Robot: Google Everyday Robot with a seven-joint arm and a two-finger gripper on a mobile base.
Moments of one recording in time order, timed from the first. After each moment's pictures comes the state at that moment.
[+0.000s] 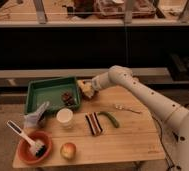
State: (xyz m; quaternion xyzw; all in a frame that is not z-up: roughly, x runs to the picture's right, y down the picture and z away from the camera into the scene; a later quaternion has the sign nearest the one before) arm -0.030 -0.006 0.846 0.21 -0.33 -0.70 0.60
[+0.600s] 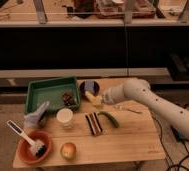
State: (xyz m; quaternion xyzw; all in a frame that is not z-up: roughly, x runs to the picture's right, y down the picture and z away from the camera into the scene) arm 0.020 0.070 0.757 0.20 -0.32 -0.72 0.58
